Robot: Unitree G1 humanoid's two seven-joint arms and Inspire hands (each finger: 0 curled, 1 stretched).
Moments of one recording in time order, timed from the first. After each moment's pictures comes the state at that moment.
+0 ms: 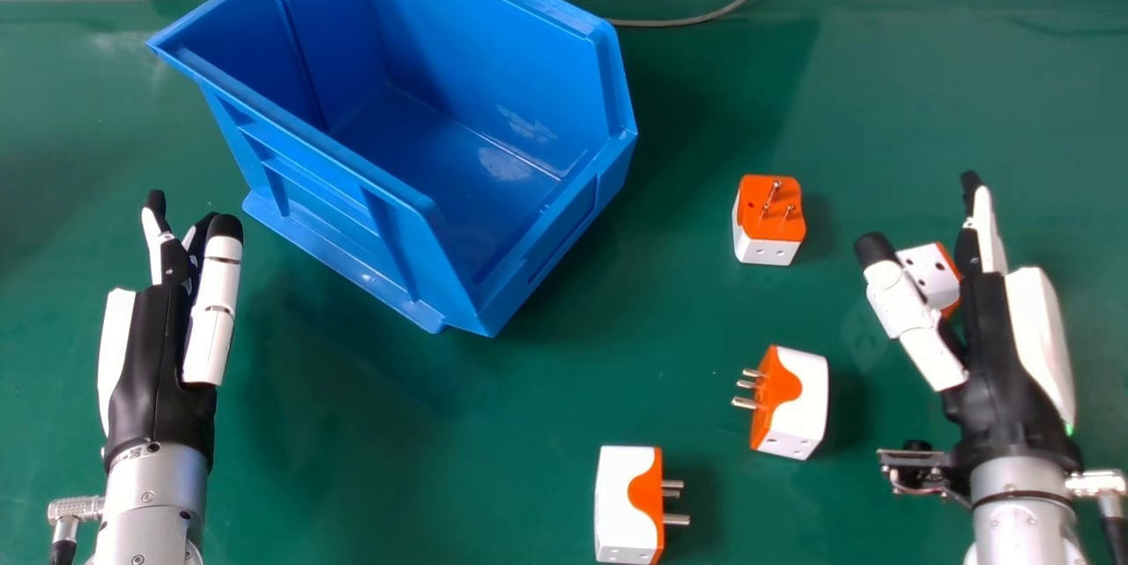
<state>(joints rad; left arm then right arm) 0.07 0.21 0.24 0.22 0.02 -0.17 0.02 0.03 -0.22 -0.03 0.32 -0.41 -0.19 -0.30</state>
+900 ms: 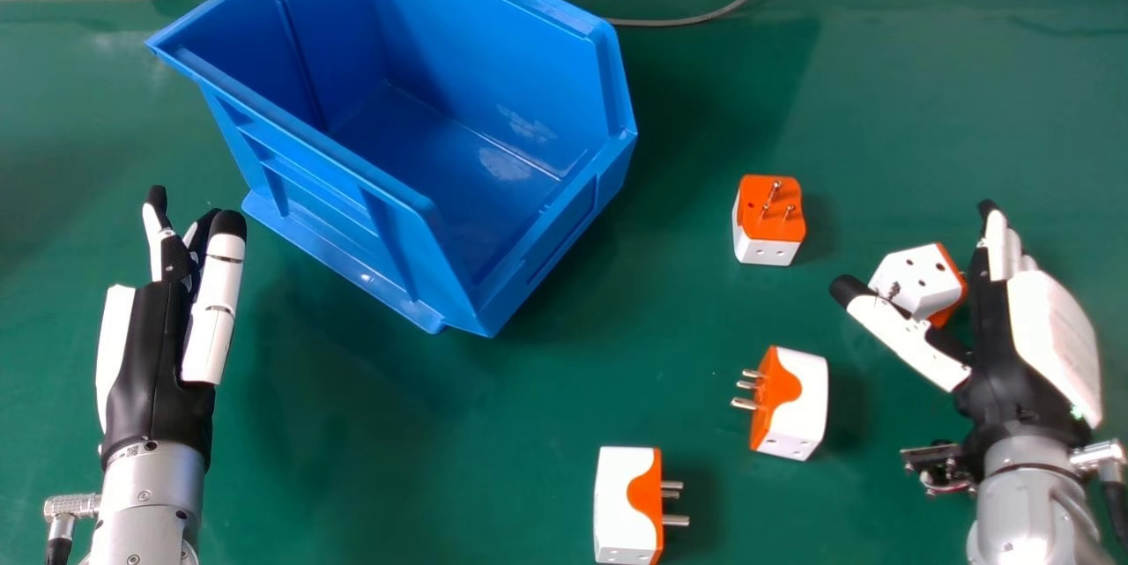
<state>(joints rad) 0.07 0.22 0.24 0.22 0.02 -0.19 0.00 -0.06 -0.28 0.04 0.34 -0.55 0.15 -0.33</state>
